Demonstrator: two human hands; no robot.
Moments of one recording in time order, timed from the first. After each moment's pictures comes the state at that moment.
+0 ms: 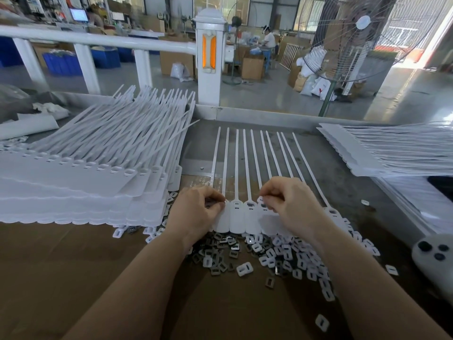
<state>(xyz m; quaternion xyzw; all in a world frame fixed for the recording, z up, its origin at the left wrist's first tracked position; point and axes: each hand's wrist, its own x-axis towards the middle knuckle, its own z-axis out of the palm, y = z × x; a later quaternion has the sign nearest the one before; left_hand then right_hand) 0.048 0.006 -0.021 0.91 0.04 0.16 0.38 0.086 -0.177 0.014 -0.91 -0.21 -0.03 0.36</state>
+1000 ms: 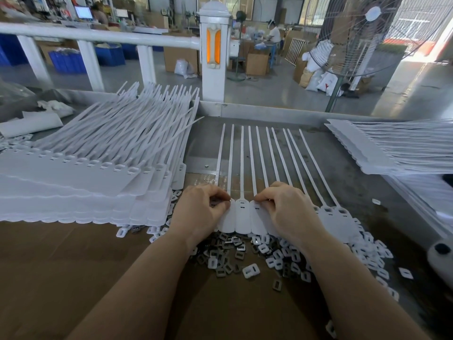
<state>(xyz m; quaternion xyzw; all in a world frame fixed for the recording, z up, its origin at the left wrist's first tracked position) 0.048 0.006 -0.020 0.91 0.03 0.16 0.37 0.089 -0.163 -0.006 -0.94 -0.24 -0.09 0.22</state>
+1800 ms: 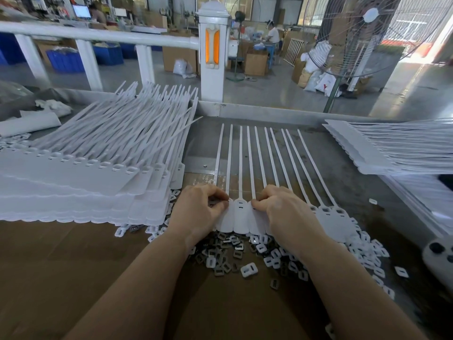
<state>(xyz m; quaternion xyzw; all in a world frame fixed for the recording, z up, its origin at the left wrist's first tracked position) 0.048 0.007 -0.021 0.91 0.03 0.16 0.37 0.080 -0.166 0.001 -0.94 -0.32 -0.04 0.07</state>
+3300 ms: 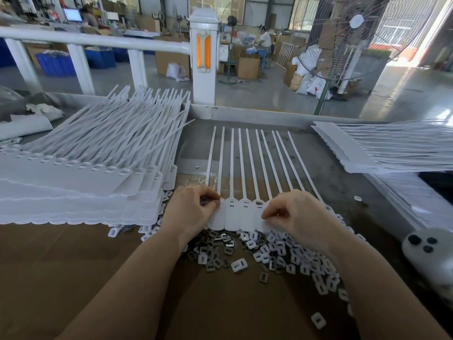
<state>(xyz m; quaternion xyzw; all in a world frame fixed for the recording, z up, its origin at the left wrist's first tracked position) 0.048 0.006 -0.021 0.91 0.03 0.17 0.37 0.070 -0.205 0.015 -0.93 -0.28 0.01 0.22</state>
